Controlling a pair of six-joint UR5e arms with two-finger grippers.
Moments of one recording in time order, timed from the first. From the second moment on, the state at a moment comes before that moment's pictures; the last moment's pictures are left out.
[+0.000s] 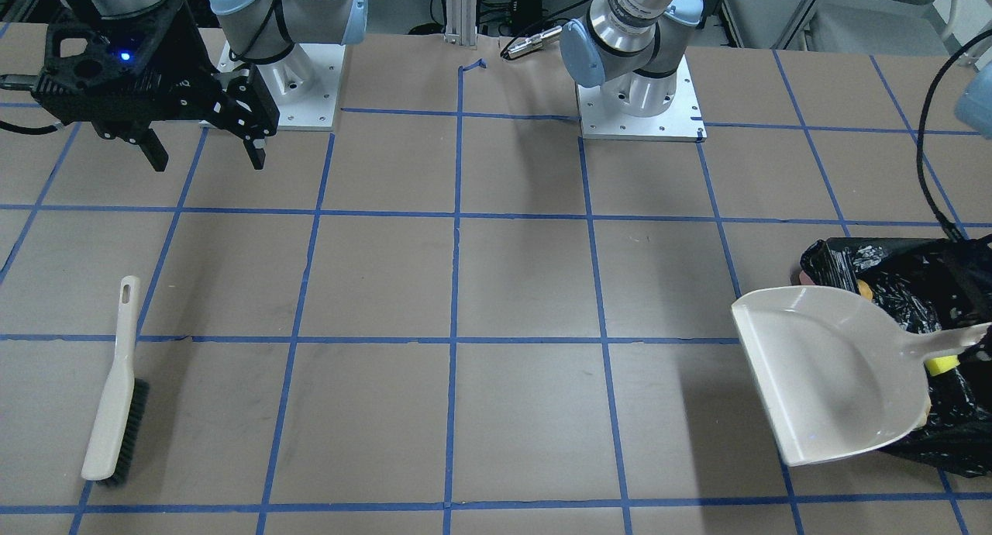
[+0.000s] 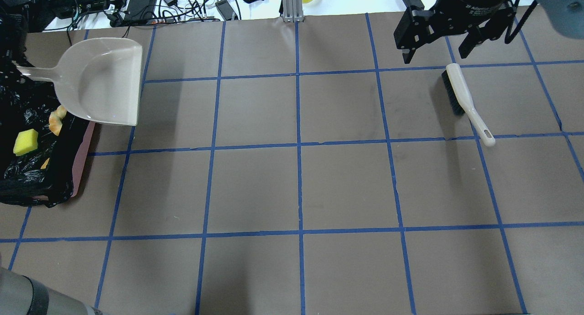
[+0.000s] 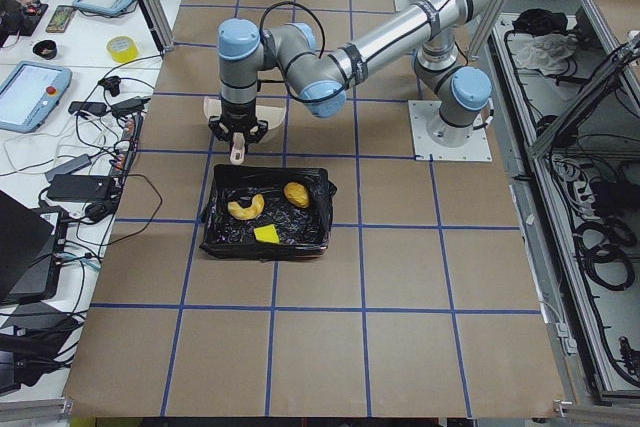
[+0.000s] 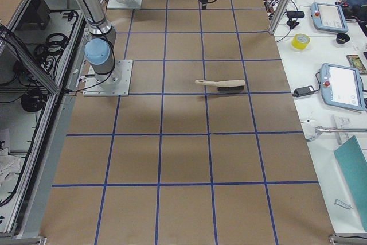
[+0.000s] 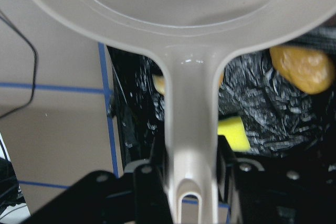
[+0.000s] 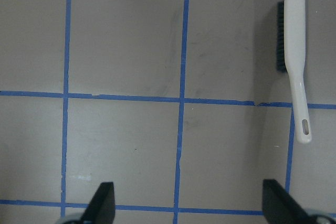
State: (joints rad) left arm -1.08 -1.93 -1.45 -1.18 1.56 2.01; right arm 1.59 -1.56 1.46 -1.57 -1.57 -0.04
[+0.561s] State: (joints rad) left arm -1.30 -2.05 -1.45 -1.25 1.52 1.70; right arm 1.59 -1.56 1.46 -1.57 -1.57 -0.04
